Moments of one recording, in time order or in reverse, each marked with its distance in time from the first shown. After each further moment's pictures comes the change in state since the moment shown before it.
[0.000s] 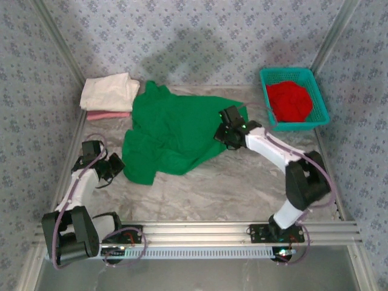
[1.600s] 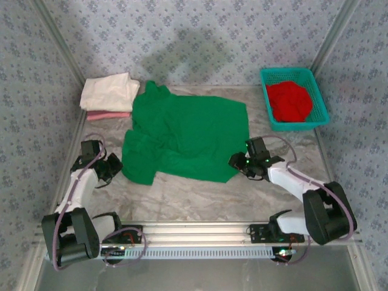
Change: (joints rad) left arm 0.005 -0.011 0.015 -0.034 -0.046 -0.014; right arm -0.136 -0.393 -0.681 0.311 -0.257 -0.025
